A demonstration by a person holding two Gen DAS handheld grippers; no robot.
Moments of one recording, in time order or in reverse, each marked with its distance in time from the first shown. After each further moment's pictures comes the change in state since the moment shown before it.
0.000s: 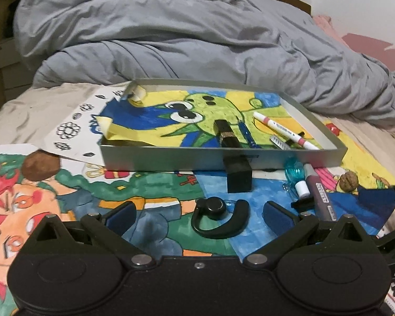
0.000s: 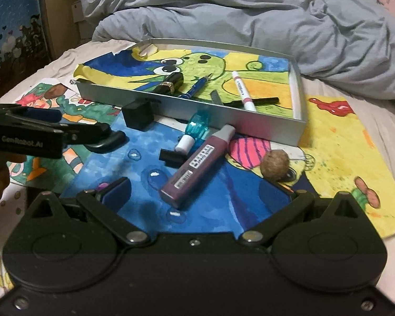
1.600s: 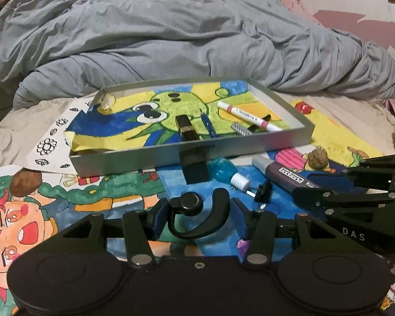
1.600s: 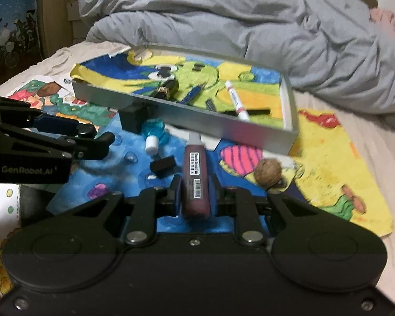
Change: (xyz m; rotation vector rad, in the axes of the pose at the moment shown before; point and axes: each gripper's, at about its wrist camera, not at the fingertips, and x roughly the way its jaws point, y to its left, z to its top) left arm -0.018 -0.042 -0.001 0.127 0.019 -0.029; right arm -0.017 0.015 -0.002 -0.053 -0.064 -0.088
